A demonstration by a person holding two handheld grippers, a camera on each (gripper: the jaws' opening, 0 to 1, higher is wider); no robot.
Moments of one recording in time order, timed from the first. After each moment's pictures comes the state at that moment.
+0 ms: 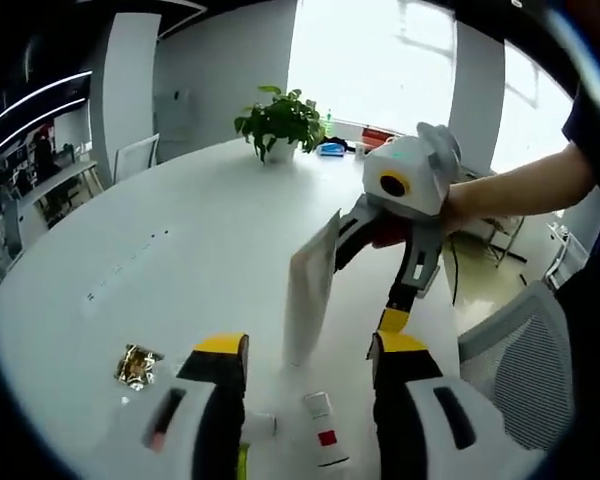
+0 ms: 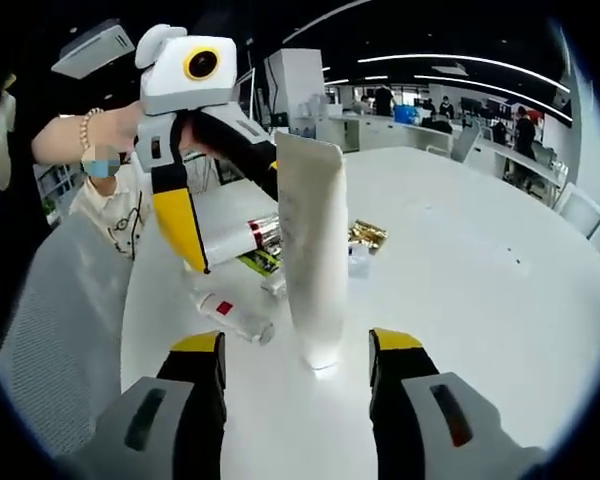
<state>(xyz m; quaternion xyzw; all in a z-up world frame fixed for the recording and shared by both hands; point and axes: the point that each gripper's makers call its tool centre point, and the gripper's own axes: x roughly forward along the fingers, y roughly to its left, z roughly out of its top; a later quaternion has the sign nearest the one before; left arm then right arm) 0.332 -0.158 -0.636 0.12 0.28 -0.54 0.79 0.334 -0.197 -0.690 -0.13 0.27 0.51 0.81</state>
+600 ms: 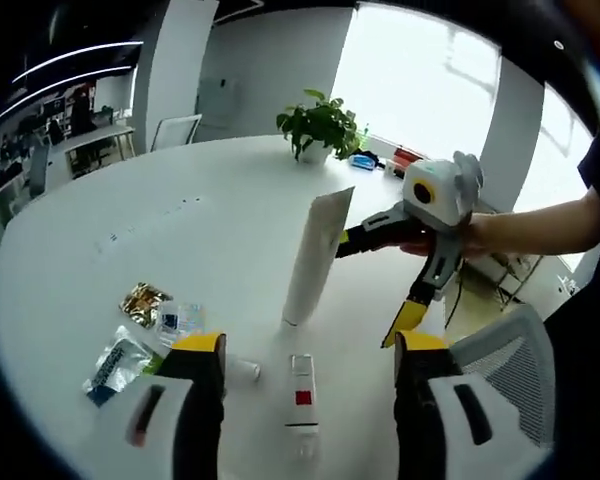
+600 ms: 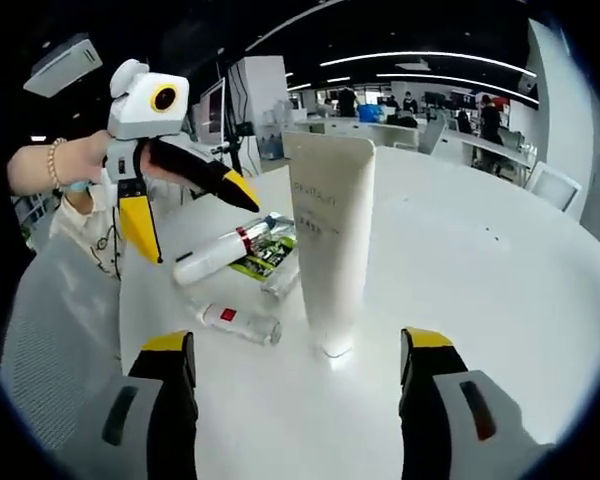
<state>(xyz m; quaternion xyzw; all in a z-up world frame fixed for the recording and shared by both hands) 0.307 -0.109 -0.637 0.03 0.31 -0.47 0.82 0.313 -0.196 -0.690 -0.10 0.27 0.45 0.84</state>
